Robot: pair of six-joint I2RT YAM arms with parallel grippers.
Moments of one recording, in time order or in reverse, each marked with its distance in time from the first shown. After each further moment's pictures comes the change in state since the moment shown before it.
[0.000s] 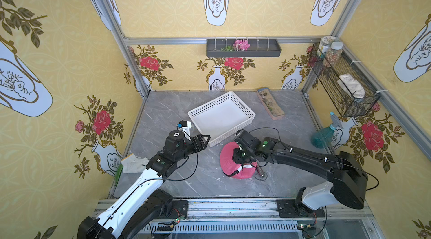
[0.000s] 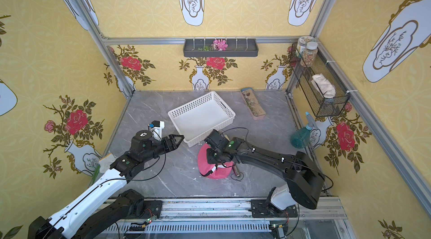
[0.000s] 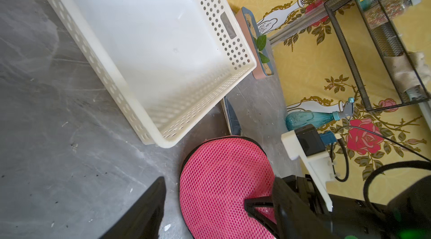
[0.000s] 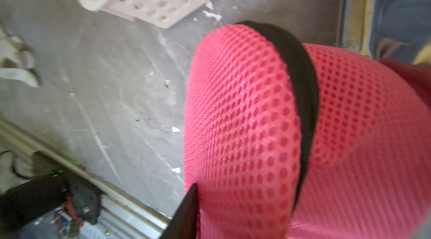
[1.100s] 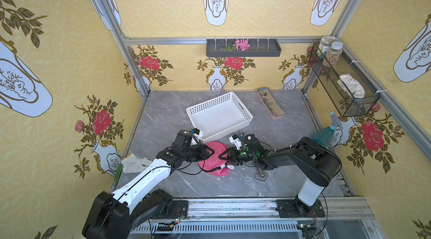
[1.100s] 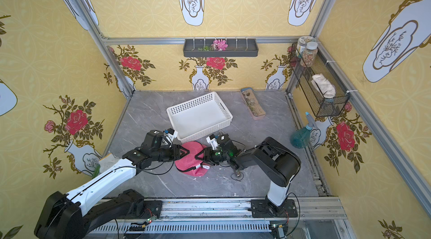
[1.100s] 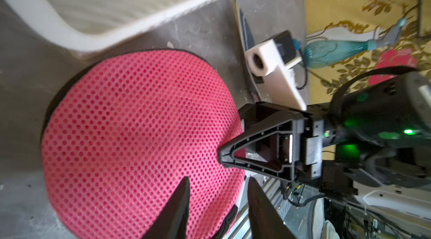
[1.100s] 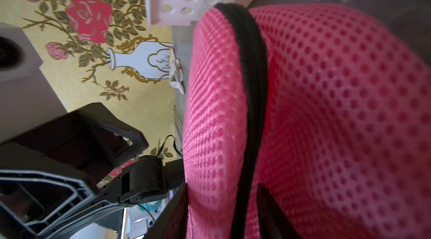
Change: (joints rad) left arm -0.020 0.262 -0.001 -0.110 0.274 0.116; right arm -0.158 0.298 -0.376 1.145 -0.545 0.324
